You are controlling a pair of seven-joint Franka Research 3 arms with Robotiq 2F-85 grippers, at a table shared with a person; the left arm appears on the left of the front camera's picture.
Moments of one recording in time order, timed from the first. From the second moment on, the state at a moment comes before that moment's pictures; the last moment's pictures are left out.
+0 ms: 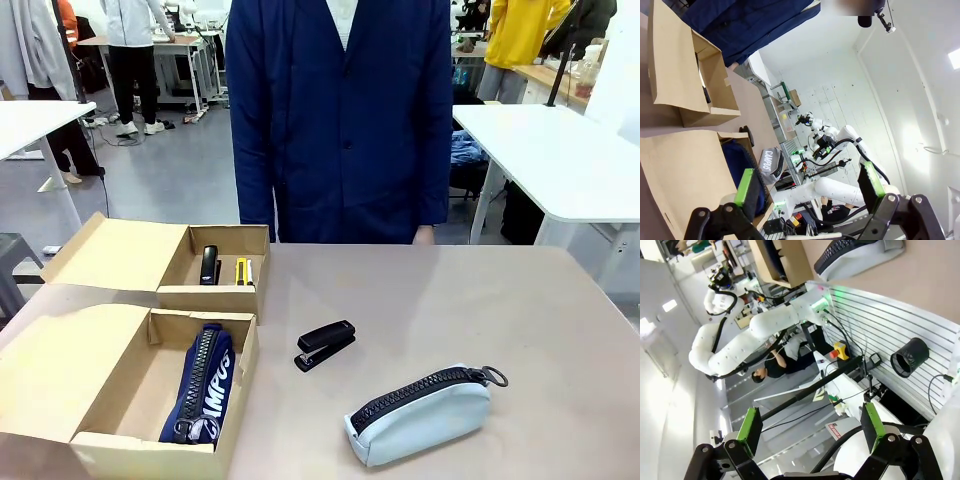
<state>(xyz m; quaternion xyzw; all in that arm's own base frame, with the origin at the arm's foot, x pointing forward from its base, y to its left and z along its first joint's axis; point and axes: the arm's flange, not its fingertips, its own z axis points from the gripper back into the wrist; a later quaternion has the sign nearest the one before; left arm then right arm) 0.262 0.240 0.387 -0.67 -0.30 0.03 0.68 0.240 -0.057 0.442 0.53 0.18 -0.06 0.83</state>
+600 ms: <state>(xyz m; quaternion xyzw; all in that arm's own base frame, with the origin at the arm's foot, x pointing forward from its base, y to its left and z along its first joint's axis) 0.262 0.240 0.387 -0.67 -0.30 0.03 0.68 0.276 0.040 0.455 0.39 0.16 0.09 0.90</state>
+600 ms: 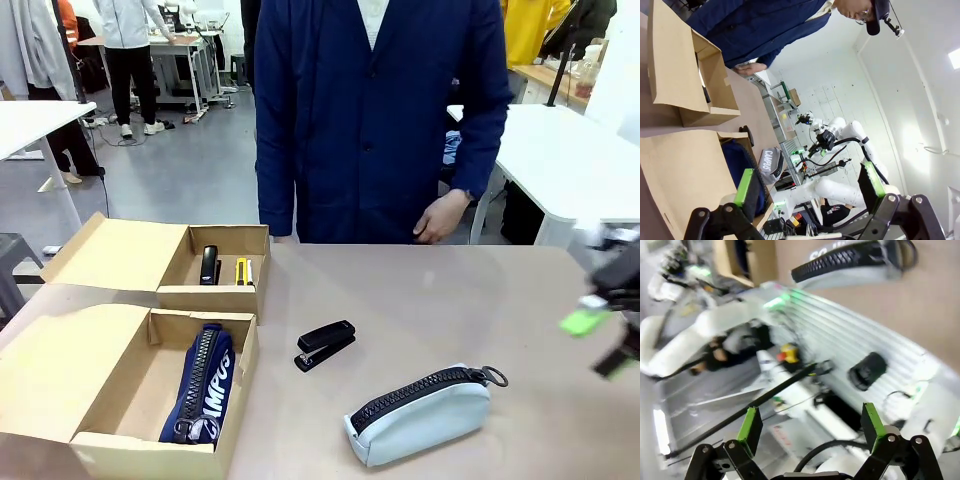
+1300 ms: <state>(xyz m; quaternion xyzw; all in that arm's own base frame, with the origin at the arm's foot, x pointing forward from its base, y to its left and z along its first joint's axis) 0.262 0.240 0.388 -0.67 -0.30 0.03 0.68 0.209 -0.141 0.474 0.47 -0.07 0.01 0.88</state>
